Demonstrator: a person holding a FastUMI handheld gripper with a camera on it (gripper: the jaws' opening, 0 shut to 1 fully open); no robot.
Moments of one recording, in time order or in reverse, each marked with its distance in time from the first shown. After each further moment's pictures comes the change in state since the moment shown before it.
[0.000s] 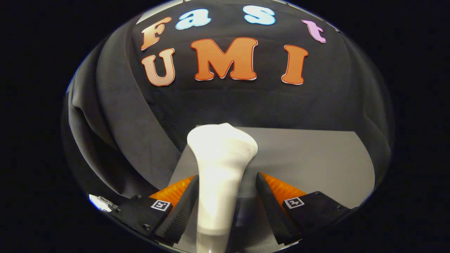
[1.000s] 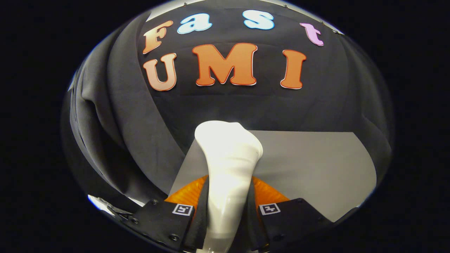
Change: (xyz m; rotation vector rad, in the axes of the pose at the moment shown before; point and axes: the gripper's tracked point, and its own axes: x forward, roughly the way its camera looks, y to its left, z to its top) arm -0.009 0.008 0.006 0.027 -0.062 0.006
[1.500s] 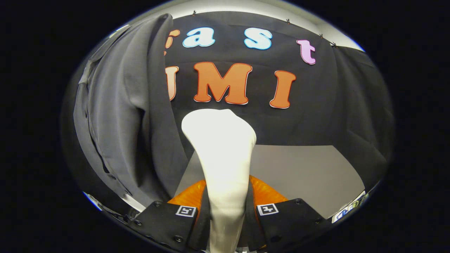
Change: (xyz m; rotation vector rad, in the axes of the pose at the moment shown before) arm -0.065 0.005 0.009 -0.104 -0.155 -0.110
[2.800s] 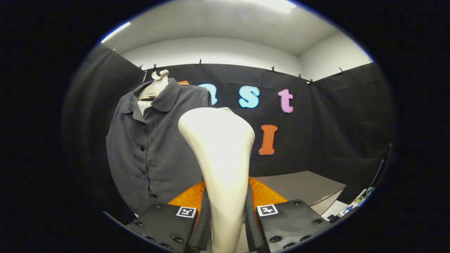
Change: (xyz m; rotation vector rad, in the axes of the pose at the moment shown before) arm -0.206 0.088 0.034 -0.005 -0.475 -0.056
